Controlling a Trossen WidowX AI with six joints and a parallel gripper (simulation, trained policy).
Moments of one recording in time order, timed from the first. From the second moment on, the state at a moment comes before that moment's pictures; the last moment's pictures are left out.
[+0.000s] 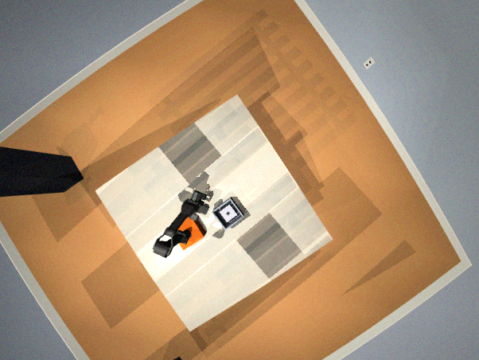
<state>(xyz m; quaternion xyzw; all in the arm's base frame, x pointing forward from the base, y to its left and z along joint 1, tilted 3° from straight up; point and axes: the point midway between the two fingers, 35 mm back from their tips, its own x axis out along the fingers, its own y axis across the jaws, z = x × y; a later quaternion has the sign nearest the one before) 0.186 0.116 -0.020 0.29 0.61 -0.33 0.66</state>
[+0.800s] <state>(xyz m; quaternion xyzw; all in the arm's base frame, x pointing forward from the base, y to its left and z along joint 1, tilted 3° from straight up) 0.245 0.086 0.052 0.25 0.56 -0.31 0.73</state>
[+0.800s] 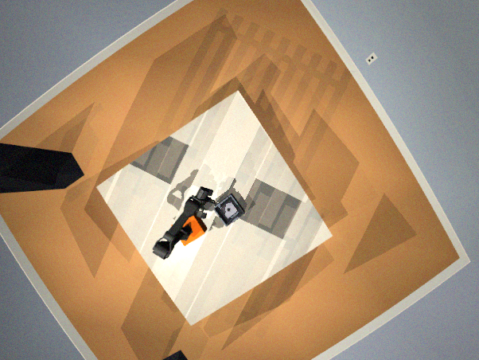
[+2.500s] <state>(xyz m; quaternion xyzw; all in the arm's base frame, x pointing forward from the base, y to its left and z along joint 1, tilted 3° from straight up) 0.321 -0.038 0.021 0.31 0.56 -0.37 0.67</state>
